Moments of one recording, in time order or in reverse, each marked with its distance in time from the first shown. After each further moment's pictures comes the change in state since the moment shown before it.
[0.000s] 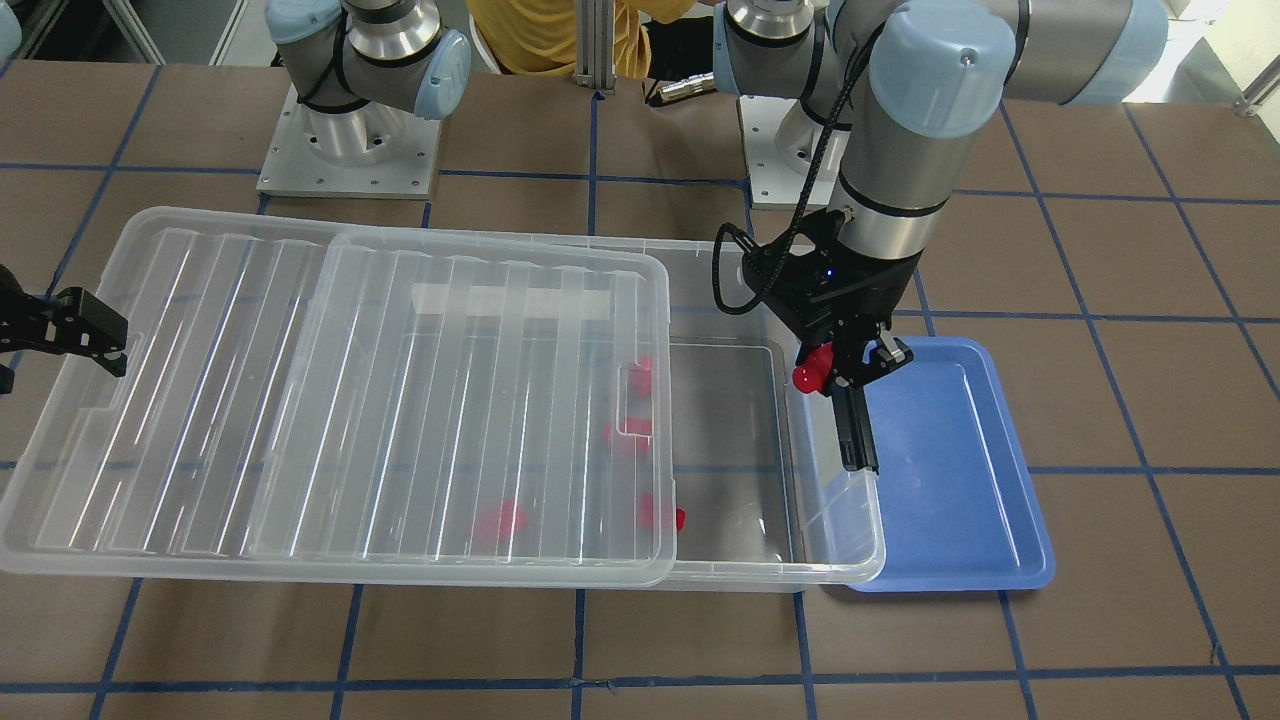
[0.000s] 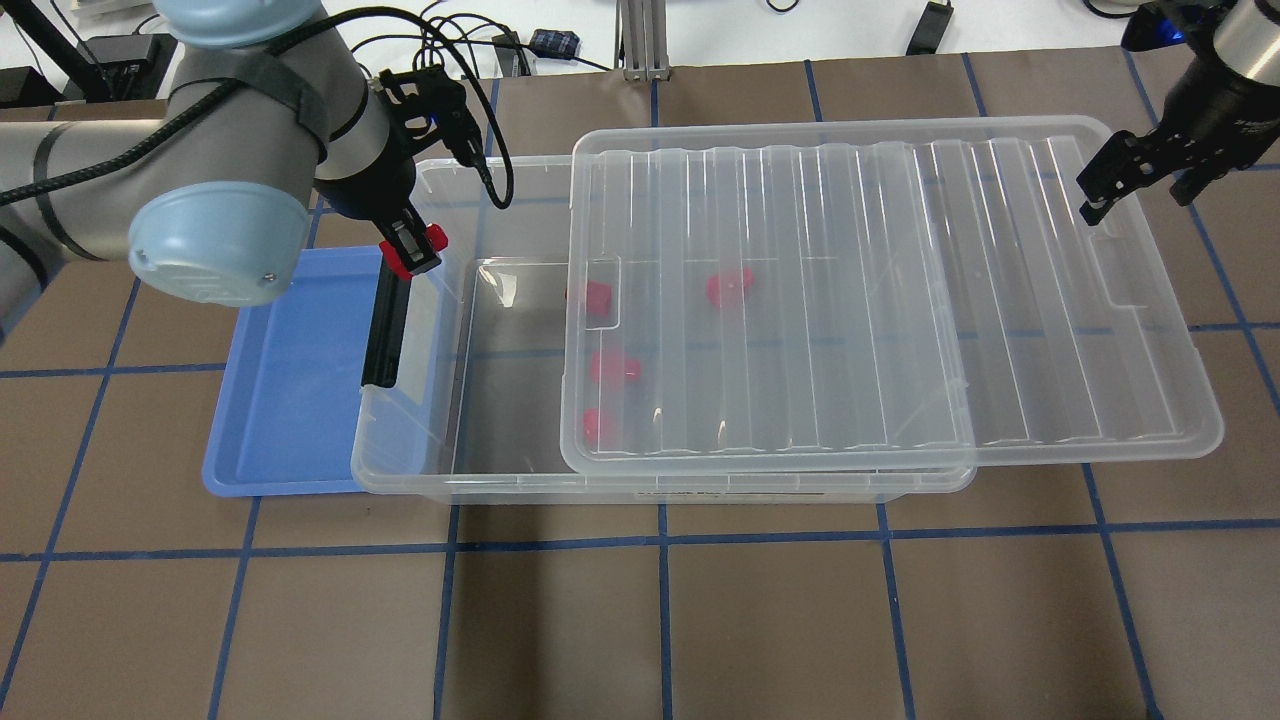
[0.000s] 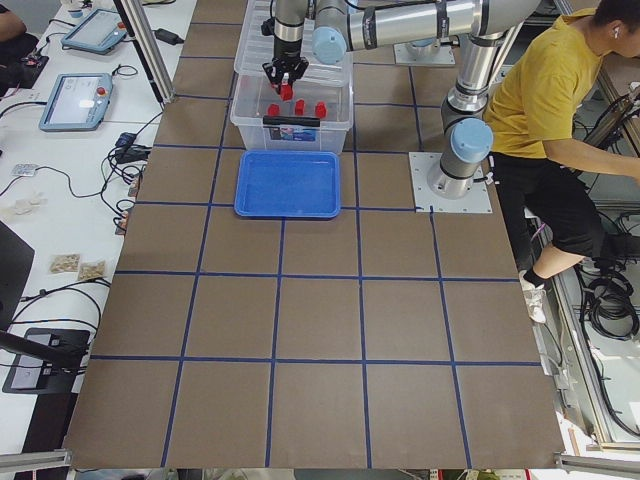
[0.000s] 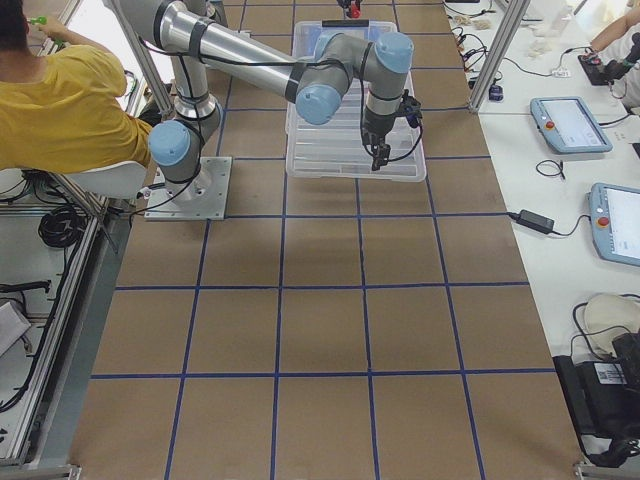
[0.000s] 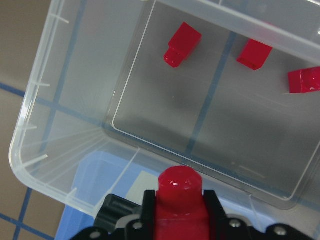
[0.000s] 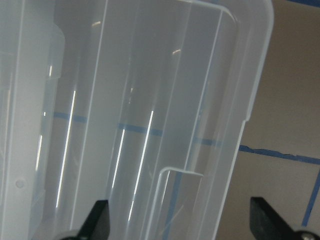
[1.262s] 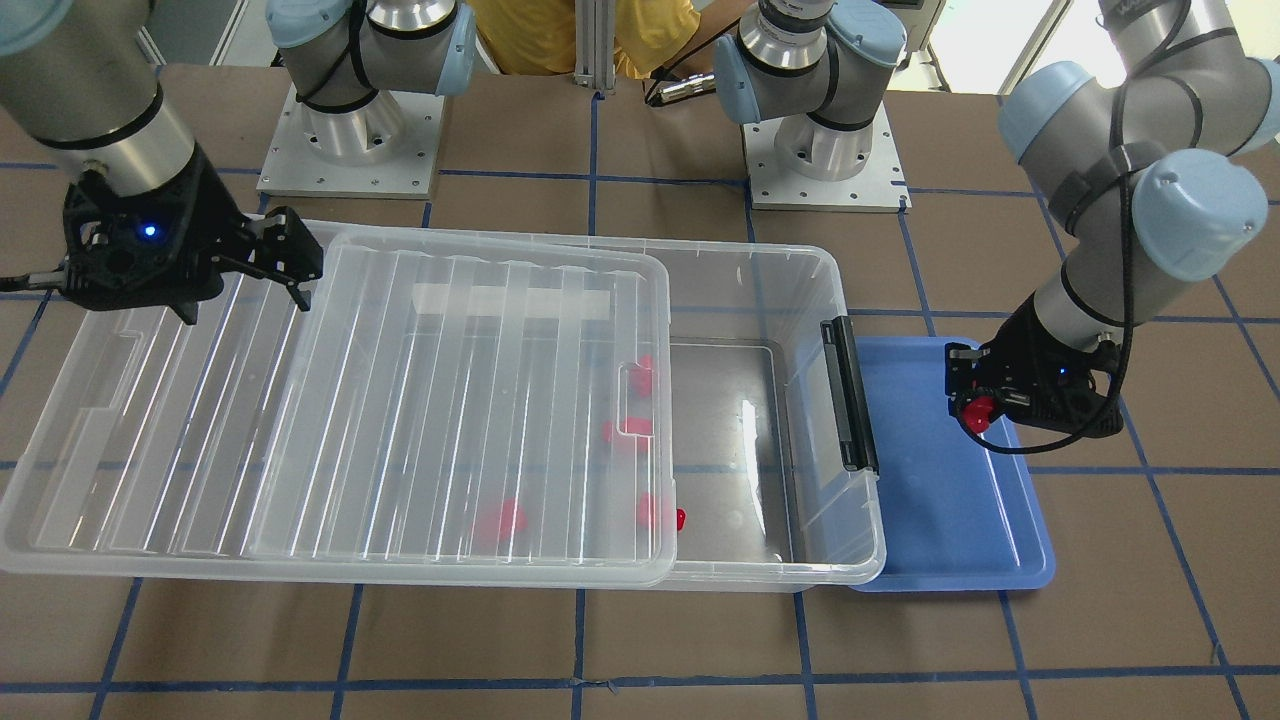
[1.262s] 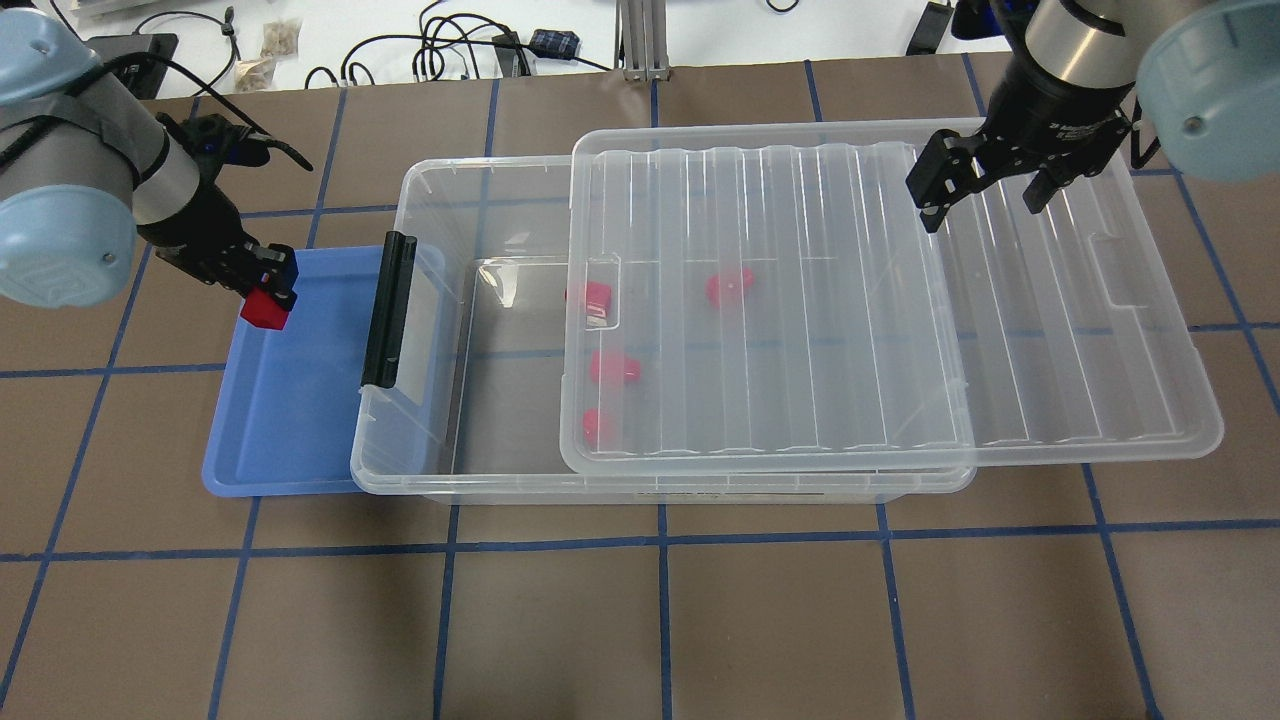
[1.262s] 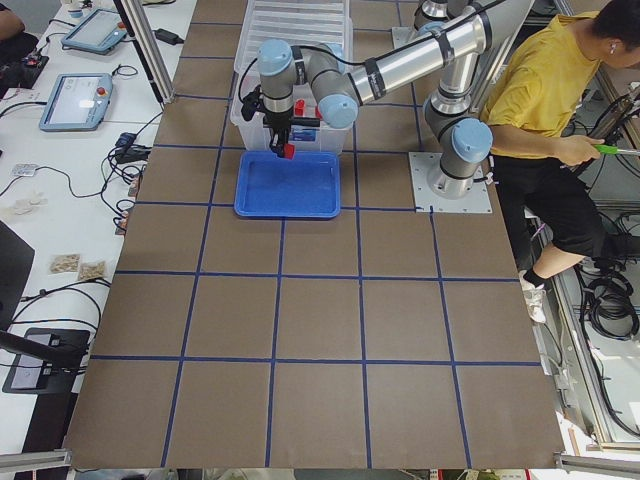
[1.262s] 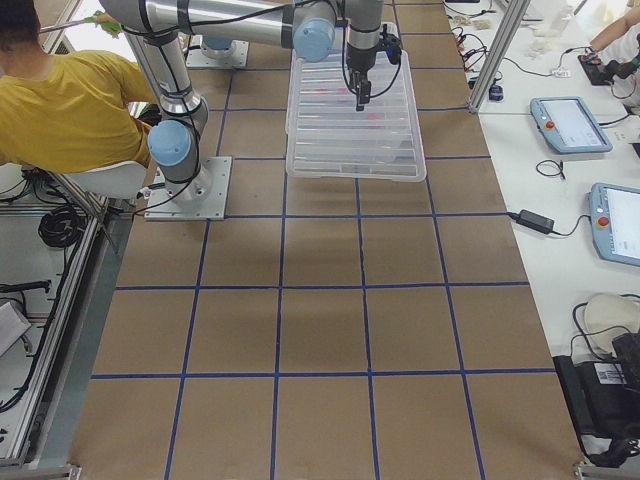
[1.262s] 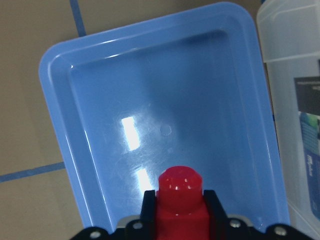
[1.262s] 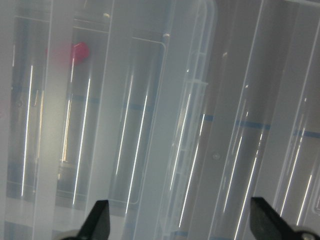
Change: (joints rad) left arm 0.362 -0.114 -0.084 0.037 -0.058 -0.427; right arm 0.302 -0.139 0.016 0.090 0.015 0.321
